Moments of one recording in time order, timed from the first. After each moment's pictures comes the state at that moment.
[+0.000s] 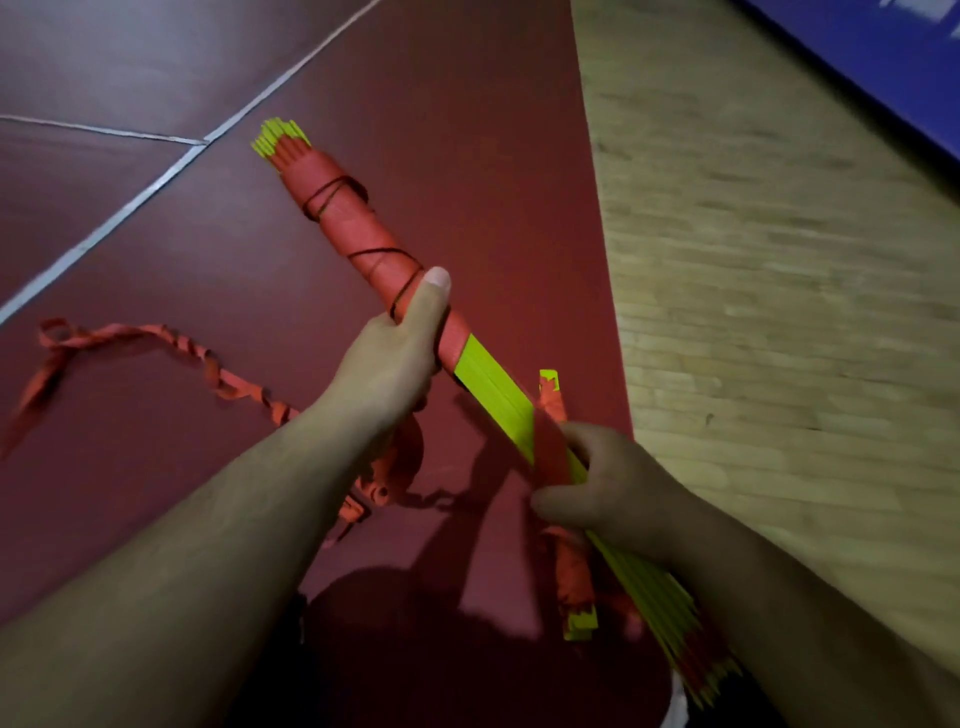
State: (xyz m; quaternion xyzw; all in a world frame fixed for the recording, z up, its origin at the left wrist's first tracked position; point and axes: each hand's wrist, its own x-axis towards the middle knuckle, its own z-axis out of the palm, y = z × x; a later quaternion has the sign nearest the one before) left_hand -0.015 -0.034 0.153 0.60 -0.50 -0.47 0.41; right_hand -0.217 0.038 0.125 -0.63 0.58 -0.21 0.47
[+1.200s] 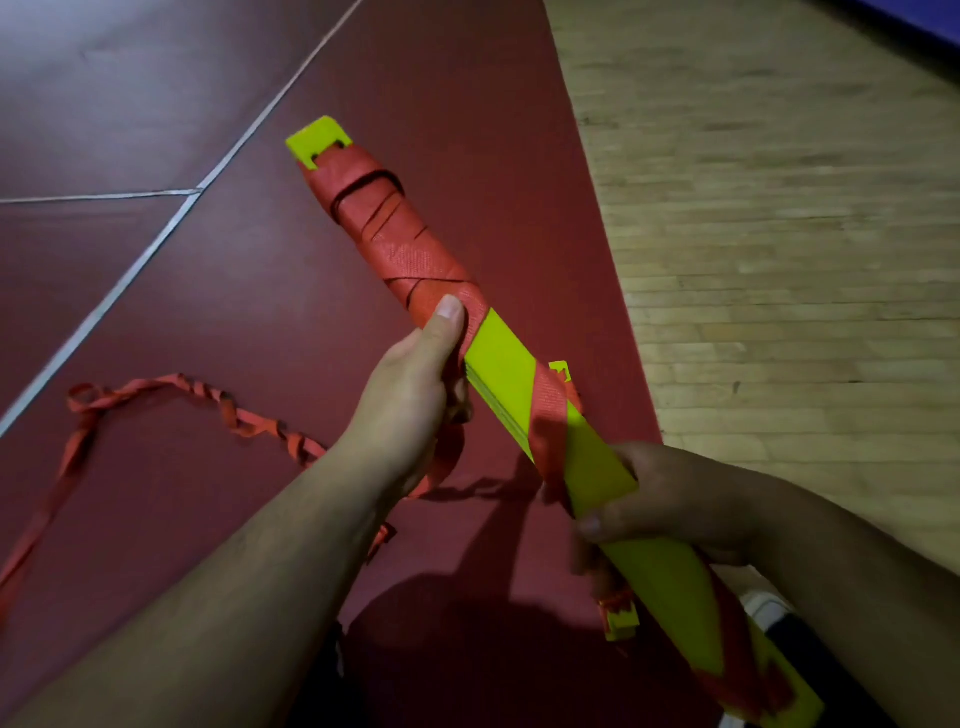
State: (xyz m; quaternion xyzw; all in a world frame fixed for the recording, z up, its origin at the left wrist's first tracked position) left_hand -0.059 -0.034 0.139 0.53 -0.50 -0.54 0.43; right_hand -0.270 0.038 0.127 -0.47 0.48 -0.16 0.72
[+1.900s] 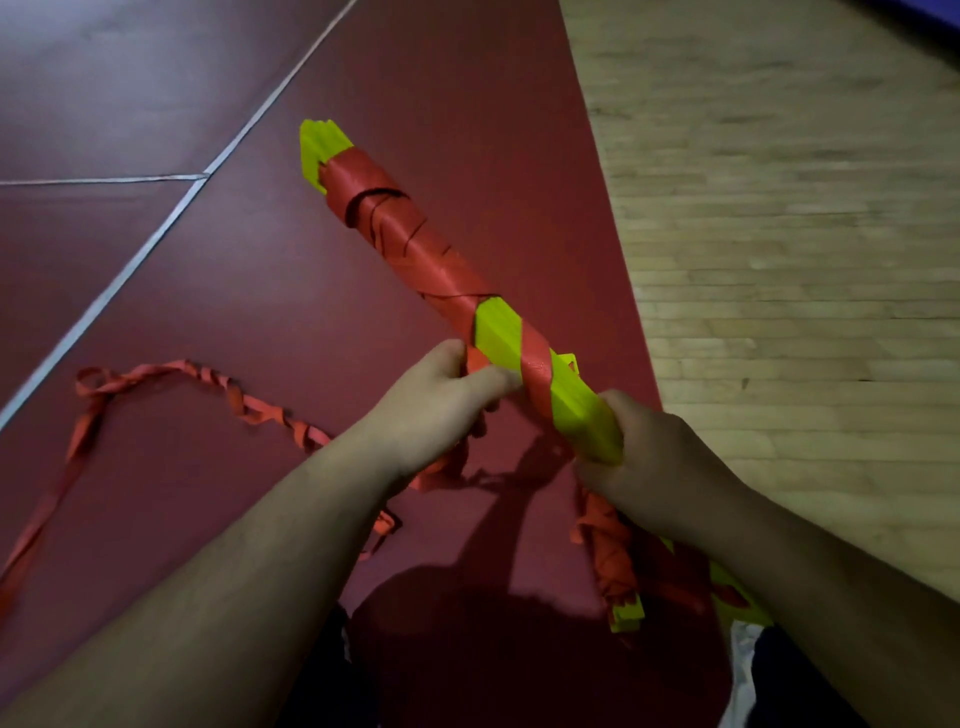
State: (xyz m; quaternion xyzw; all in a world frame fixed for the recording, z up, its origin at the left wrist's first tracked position) left_hand -0.045 -0.033 0.138 0.55 -0.60 -0.53 0.26; right_hand -0.246 0.027 0.104 -0.65 0.68 -0.18 0.29
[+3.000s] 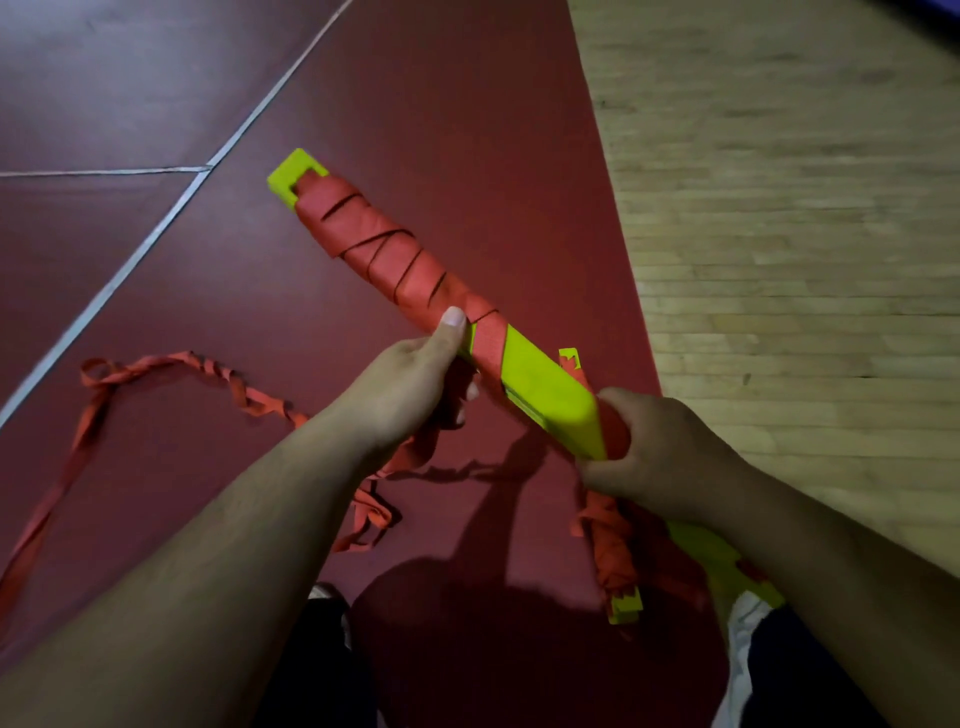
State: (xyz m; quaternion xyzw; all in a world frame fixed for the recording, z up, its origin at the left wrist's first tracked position) left_hand -0.027 -0.039 0.137 0.59 -0.58 -0.51 0.25; right_hand -0.255 0.023 0.102 -0.67 0.65 -0.18 0.30
